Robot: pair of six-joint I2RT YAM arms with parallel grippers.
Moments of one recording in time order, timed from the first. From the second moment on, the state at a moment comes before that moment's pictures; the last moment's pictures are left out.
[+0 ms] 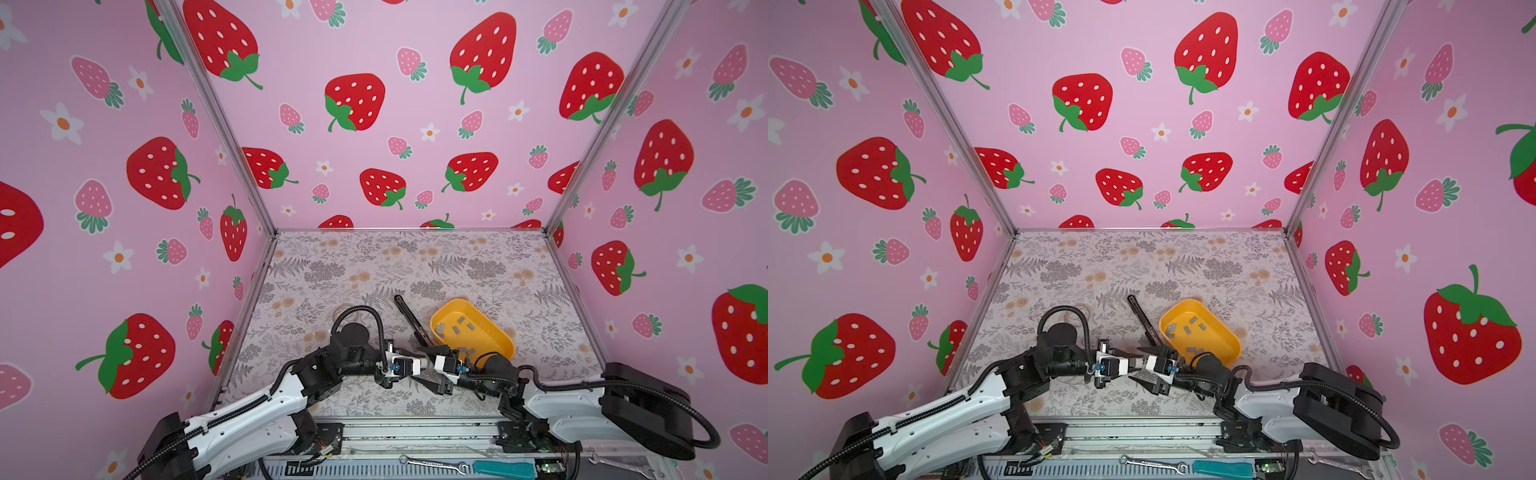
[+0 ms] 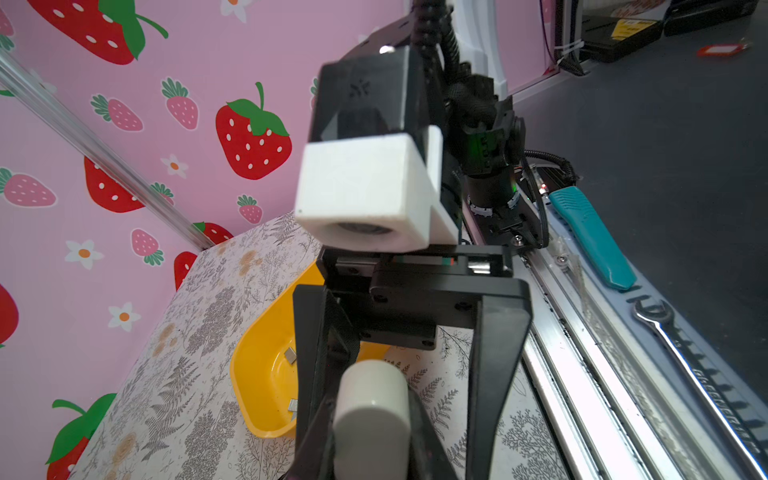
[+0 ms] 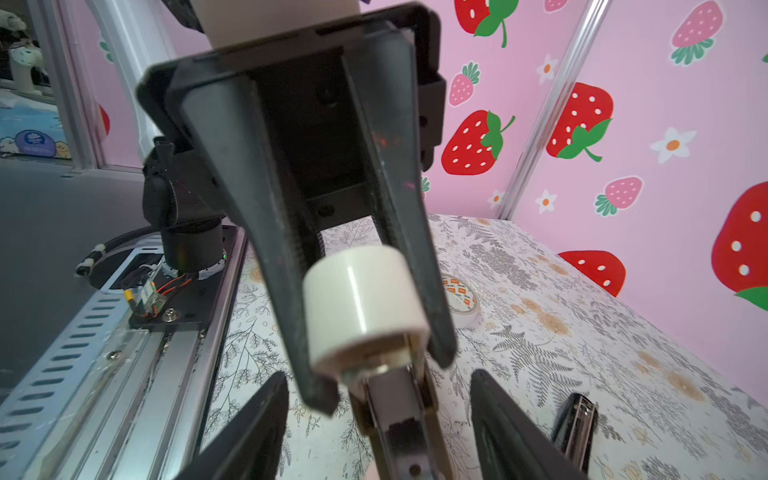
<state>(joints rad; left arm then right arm) -0.89 0.88 0.51 0.04 0.55 0.67 1.18 1.26 0.16 1.11 -0.24 -0.23</state>
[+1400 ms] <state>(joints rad) -0.81 0.87 0.58 0.01 -0.05 0.08 1.33 1.13 0.15 0.79 0.20 0.16</state>
